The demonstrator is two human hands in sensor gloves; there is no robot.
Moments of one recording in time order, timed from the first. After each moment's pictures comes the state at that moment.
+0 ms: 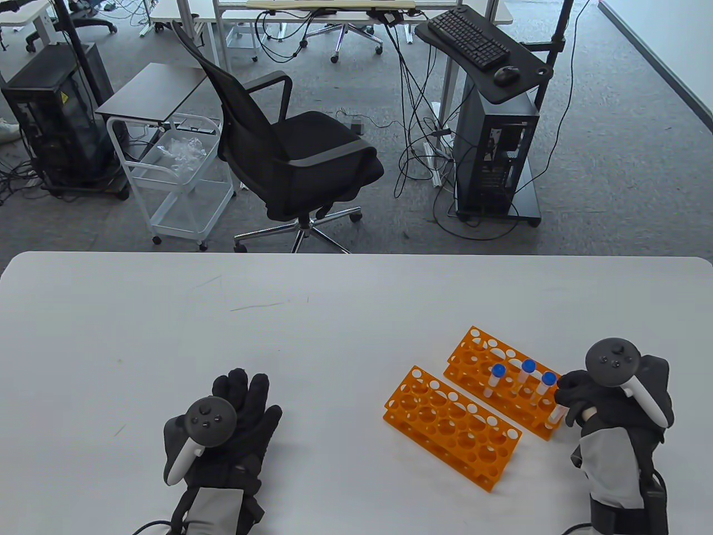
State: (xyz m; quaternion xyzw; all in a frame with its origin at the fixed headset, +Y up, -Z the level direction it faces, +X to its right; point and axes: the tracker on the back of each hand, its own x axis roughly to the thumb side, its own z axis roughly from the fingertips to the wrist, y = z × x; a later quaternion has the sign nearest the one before) left_hand -0.235 -0.748 -0.335 -0.11 -0.02 0.34 0.93; right_hand 0.348 -0.656 -0.382 -0.10 0.06 0.98 0.18
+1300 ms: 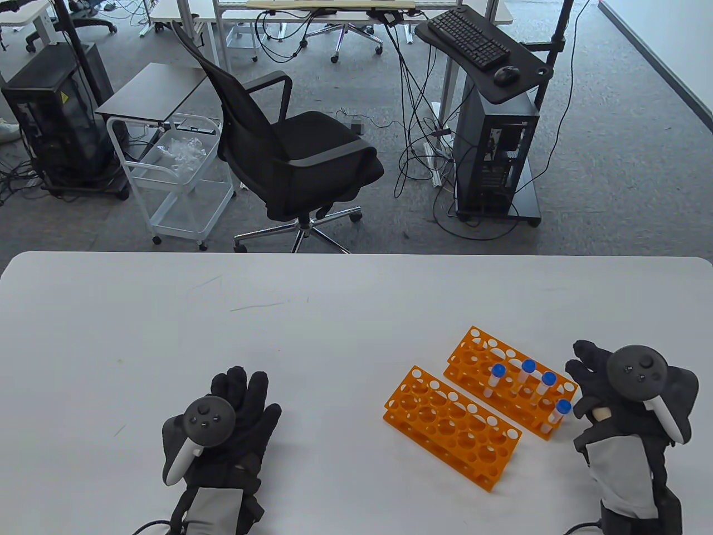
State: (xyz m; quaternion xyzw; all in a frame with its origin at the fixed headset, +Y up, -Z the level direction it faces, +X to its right) left_hand -0.237 -0.745 -0.335 -0.10 -0.03 0.35 0.93; right_hand 0.356 -0.622 -0.362 -0.05 -0.13 0.97 0.20
